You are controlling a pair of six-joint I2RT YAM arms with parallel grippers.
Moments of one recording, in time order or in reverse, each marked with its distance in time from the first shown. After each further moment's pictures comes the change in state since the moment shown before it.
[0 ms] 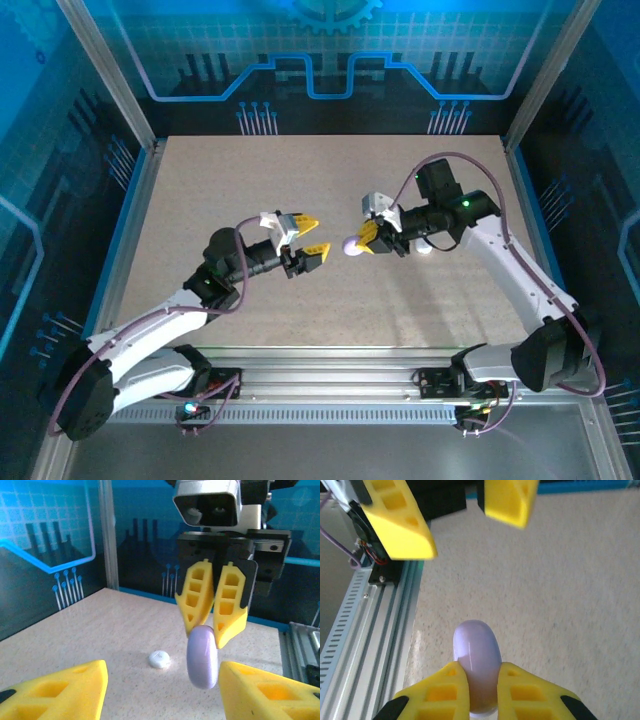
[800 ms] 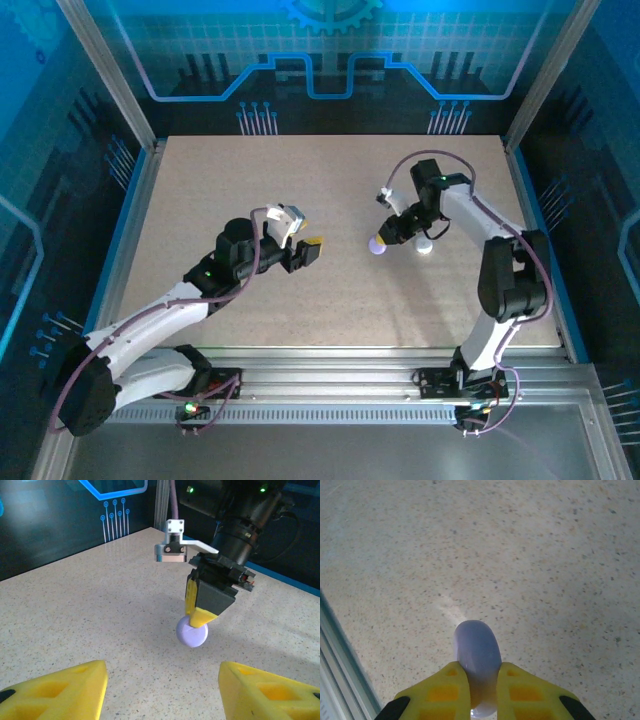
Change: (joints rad) left arm -0.001 0.029 0.093 -0.320 -0.212 -0.007; right arm -0.164 0.439 0.079 -0.030 0.278 0.436
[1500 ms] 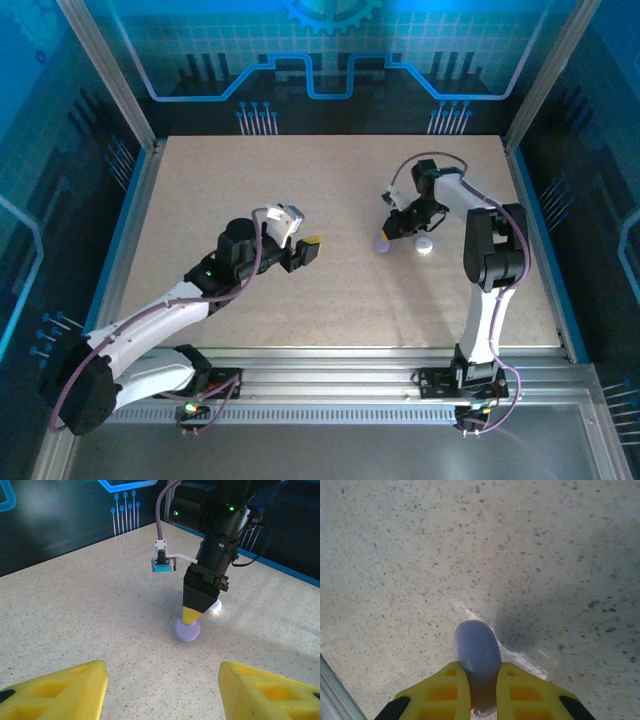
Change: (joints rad) left arm 0.000 0.010 0.000 -0.020 -0.041 0.003; right arm -0.068 0.243 0.142 -0.039 0.029 0.096
